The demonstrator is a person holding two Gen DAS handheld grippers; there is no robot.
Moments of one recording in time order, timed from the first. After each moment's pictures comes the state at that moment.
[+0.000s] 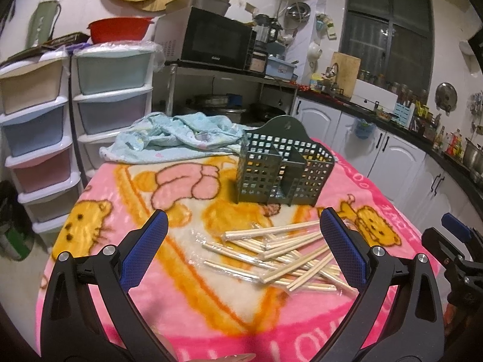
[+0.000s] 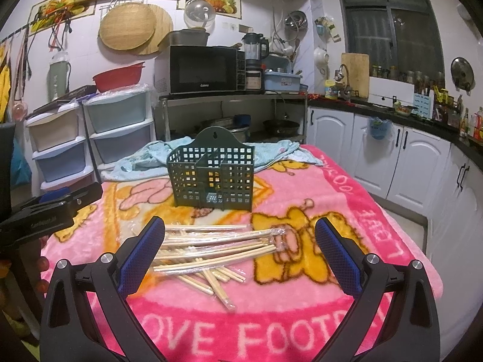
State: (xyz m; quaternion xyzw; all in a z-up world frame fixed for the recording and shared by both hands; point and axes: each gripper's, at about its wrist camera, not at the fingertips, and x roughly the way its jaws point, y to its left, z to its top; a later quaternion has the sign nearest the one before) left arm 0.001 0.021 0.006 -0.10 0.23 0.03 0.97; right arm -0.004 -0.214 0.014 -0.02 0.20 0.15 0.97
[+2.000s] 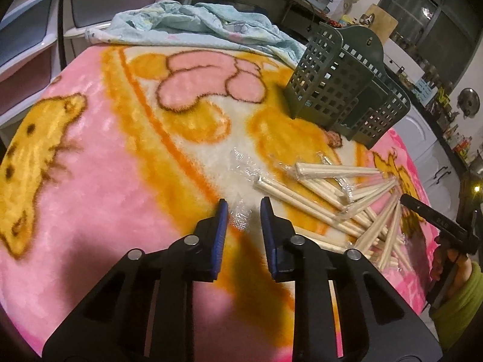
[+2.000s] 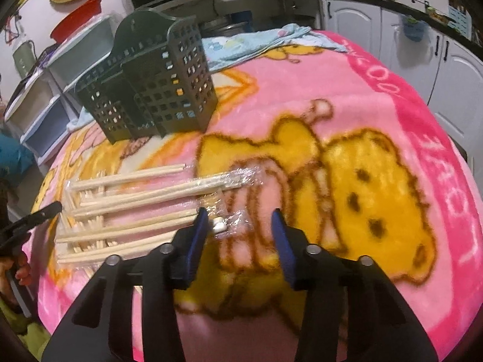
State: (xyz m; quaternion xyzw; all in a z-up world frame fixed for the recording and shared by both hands) left arm 0.074 0.093 -0.107 -0.19 0.42 0.00 0.89; right arm 0.186 -0.254 -0.117 0.01 0.44 0.21 0.87
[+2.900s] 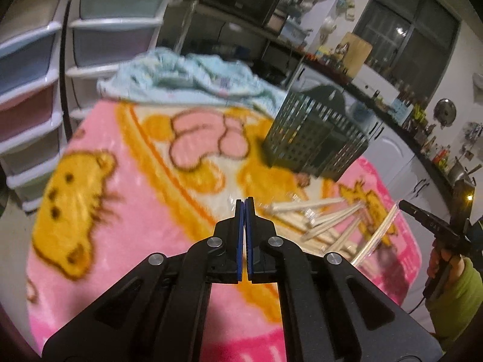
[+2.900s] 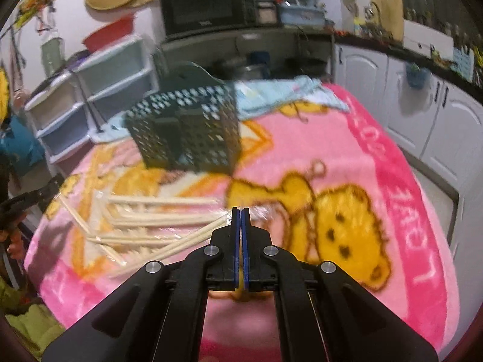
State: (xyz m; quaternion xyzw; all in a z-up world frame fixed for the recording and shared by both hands) left arm 0.035 0.116 -0.037 -0.19 0.33 -0.04 0.93; right arm 0.135 -0.256 -0.039 -0.03 0.34 0.24 0.91
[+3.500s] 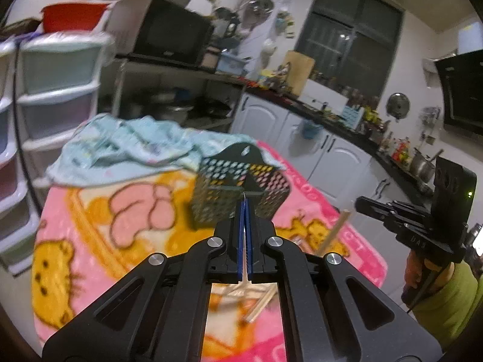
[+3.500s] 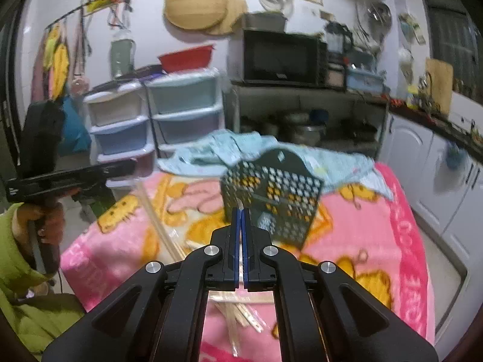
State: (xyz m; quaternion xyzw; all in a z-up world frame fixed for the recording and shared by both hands) left arm 0.050 0.059 0.059 -0.14 0.24 -0.14 0.95; right arm 0.088 -0.187 0.061 -0.09 0.23 0.35 0.90
